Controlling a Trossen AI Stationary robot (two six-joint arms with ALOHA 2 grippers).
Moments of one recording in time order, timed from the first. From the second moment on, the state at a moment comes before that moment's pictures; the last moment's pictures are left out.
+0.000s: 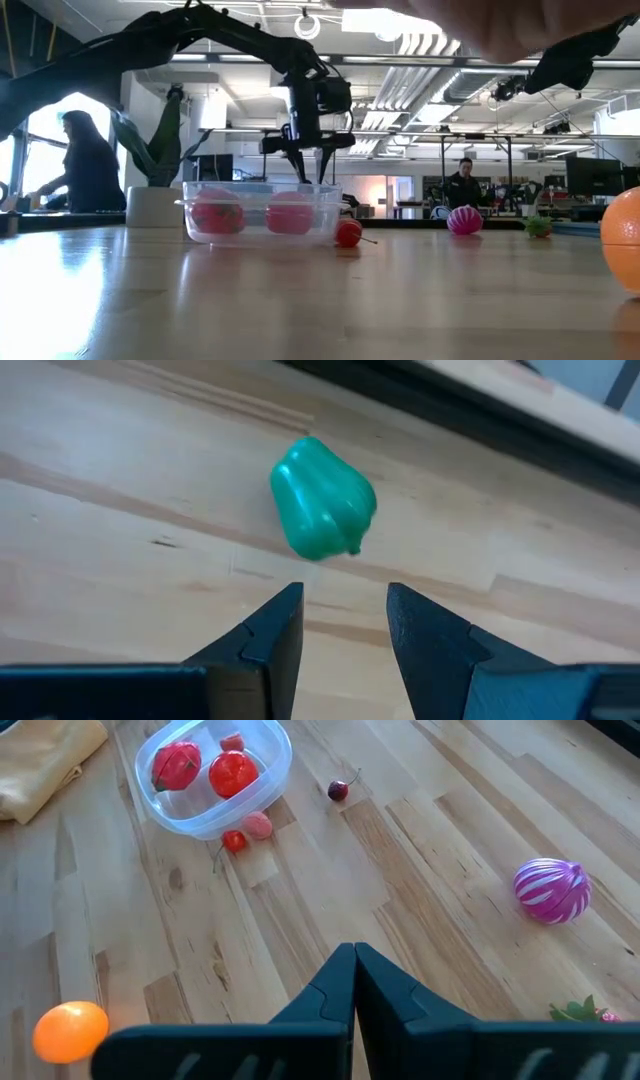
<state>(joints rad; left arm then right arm) 0.70 2.42 2.34 -1.30 -0.05 -1.33 0.11 0.65 0.75 -0.91 0.23 0.54</state>
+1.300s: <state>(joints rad) 0.74 2.52 2.34 -1.26 -0.01 -1.37 0.11 0.65 0.75 -0.91 0.23 0.54</state>
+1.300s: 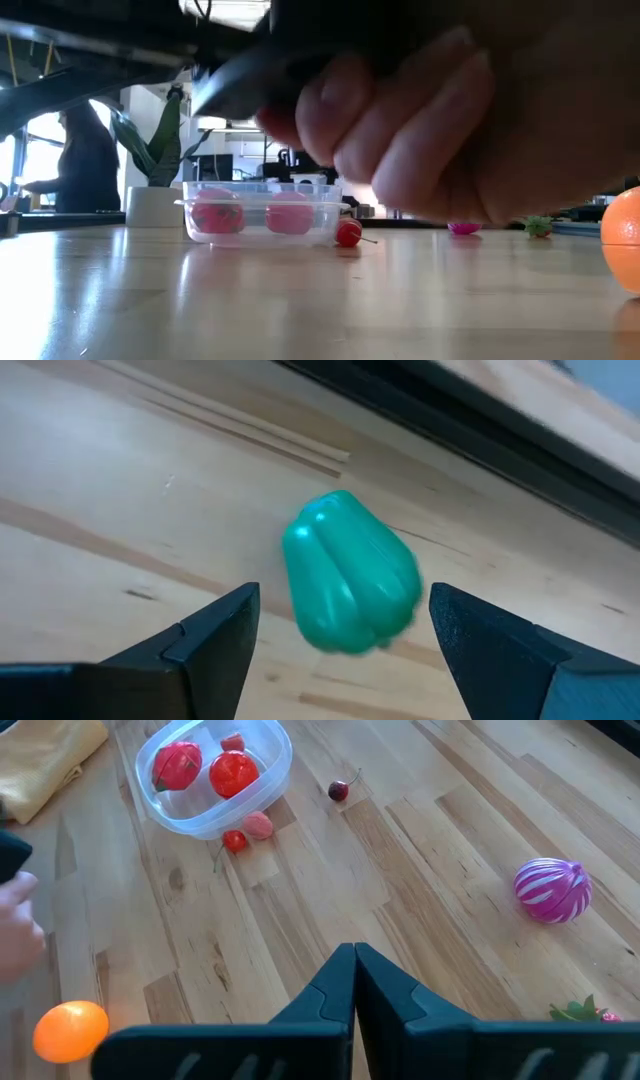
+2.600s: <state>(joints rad) 0.75 2.56 2.34 -1.27 0.00 -1.43 0.11 0.65 0.75 -0.91 0.23 0.54</state>
